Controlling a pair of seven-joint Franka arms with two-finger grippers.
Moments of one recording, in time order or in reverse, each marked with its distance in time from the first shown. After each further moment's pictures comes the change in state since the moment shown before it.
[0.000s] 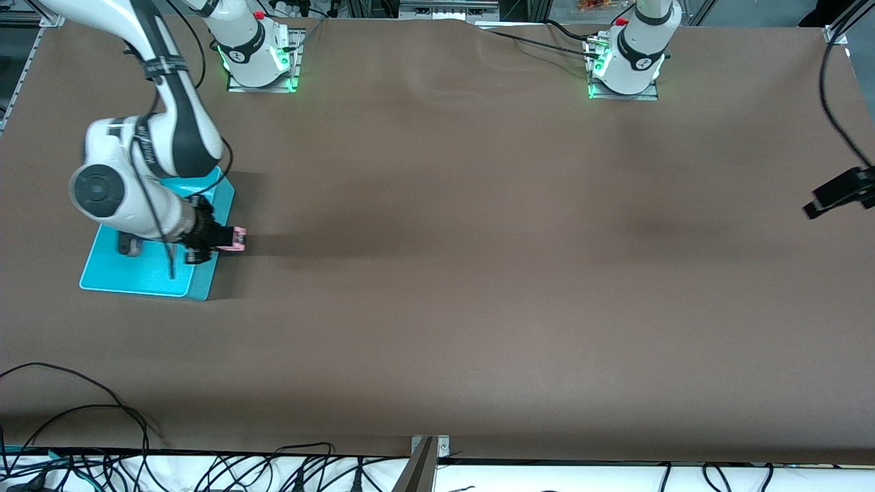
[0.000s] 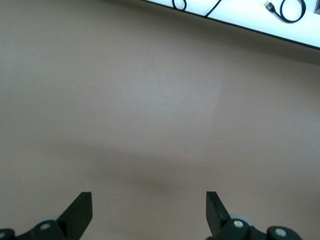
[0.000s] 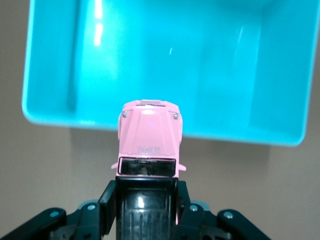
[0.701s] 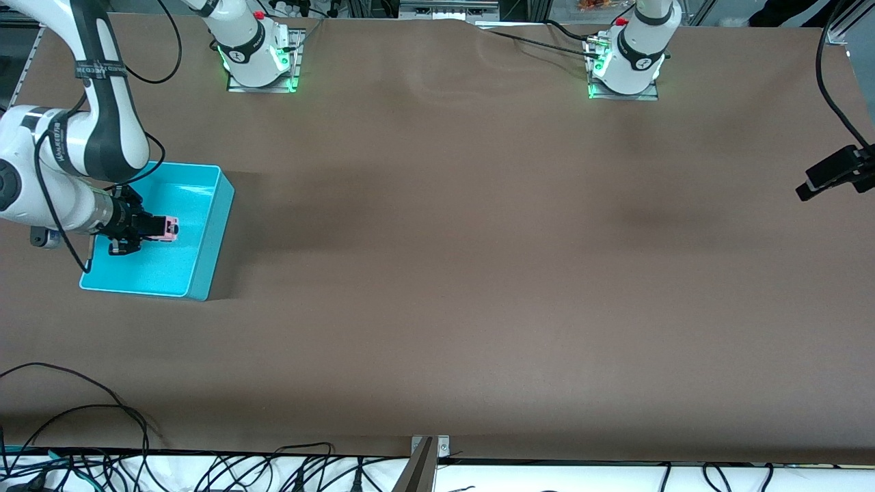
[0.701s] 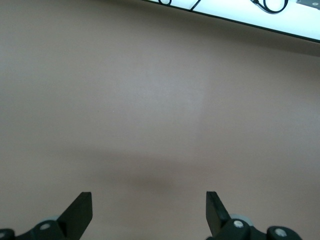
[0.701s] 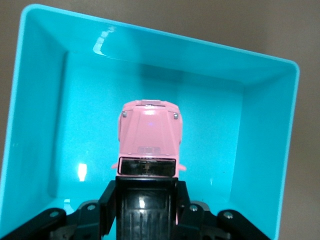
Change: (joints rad) left arm -0.006 -0.036 -0.034 0.000 0.000 -0.034 -0.005; right arm -0.011 -0.010 -0.171 -0.084 -0.001 0.075 -0.196
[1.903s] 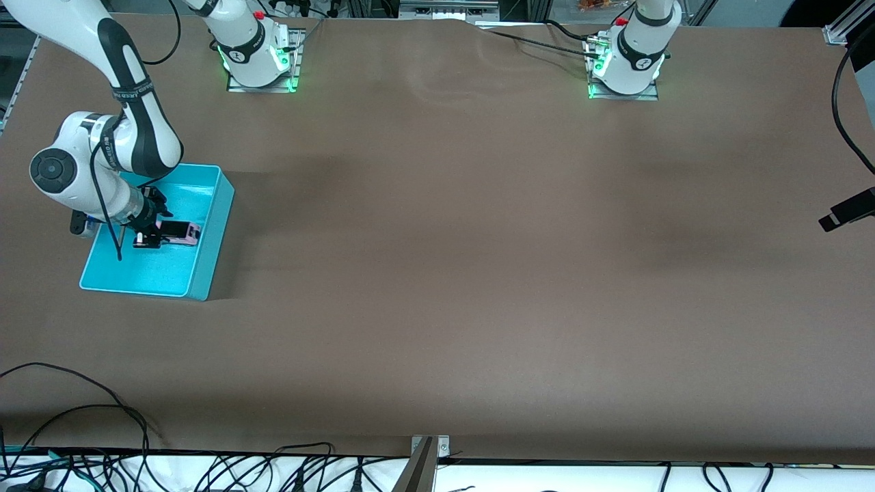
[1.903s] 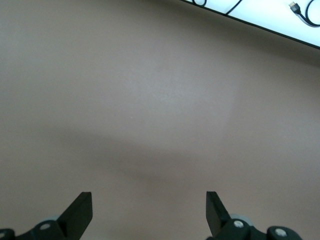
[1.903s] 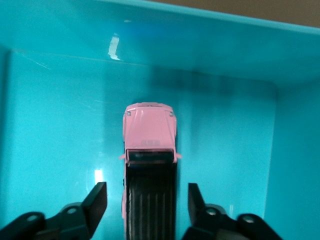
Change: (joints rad) left arm 0.089 0.100 -0.008 -0.005 0.000 0.081 0.003; right arm -0.023 0.032 -0.032 -0.236 0.000 0.362 -0.001
